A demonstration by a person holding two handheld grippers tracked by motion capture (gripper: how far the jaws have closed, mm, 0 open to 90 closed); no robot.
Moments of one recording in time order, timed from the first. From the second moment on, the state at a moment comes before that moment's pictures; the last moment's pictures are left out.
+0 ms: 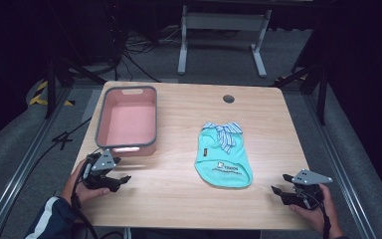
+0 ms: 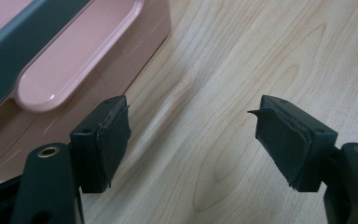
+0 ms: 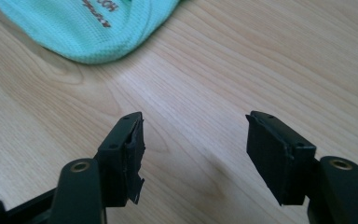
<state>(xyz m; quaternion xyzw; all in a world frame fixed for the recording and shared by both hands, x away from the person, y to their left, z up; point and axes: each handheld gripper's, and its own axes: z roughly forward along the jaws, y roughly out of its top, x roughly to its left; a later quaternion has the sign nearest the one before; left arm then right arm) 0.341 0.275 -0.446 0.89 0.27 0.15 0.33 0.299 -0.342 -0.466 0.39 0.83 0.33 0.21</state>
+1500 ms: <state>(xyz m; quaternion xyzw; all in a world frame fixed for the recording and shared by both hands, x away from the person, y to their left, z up) 0.314 0.318 -0.482 0.86 0.35 0.14 0.35 0.290 -0.380 -0.487 0.44 0.80 0.36 0.20</state>
